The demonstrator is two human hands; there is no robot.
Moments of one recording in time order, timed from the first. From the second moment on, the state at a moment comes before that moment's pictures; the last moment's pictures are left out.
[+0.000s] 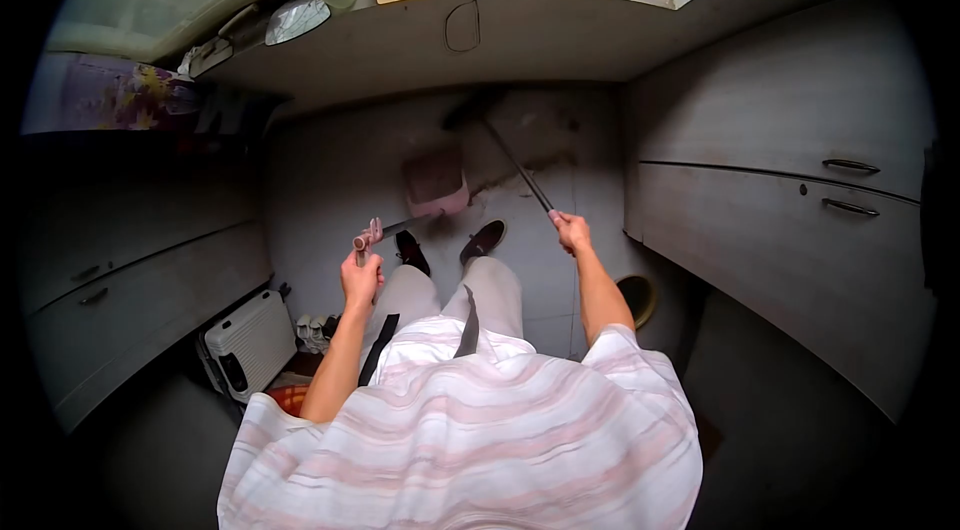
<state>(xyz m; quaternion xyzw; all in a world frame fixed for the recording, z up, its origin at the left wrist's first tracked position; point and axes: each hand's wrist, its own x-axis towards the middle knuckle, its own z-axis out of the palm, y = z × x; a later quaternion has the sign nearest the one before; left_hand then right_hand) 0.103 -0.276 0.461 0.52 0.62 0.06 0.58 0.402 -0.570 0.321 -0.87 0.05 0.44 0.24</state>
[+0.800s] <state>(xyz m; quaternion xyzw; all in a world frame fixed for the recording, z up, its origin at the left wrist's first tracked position) 0.098 -0.281 0.449 0.51 0.65 0.08 0.56 0.448 -0.635 0.295 -0.92 -0.02 0.33 0.21</state>
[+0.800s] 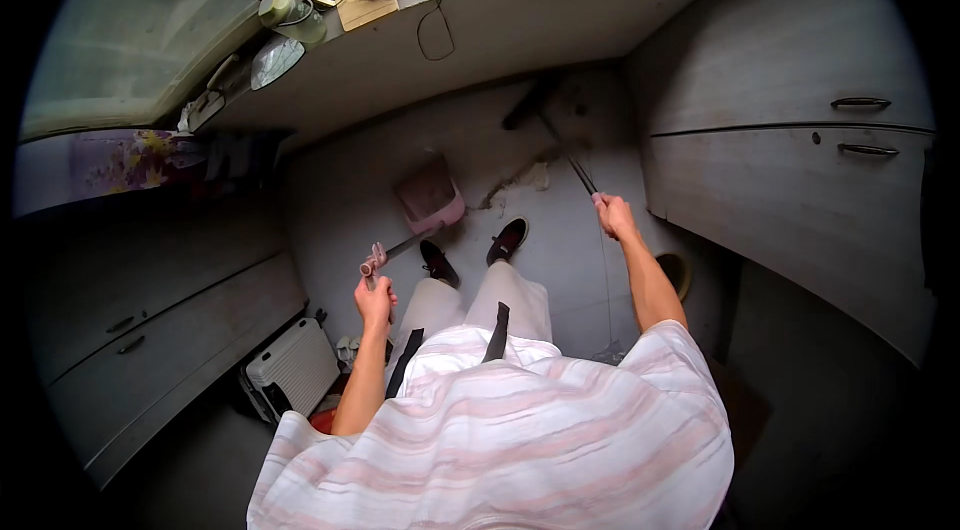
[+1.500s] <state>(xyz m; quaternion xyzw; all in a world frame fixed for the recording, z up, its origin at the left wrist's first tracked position) 0.147 -0.290 0.450 0.56 0.60 0.05 0.57 0.463 -0.644 0.317 -0.82 0.18 0.48 0.26</state>
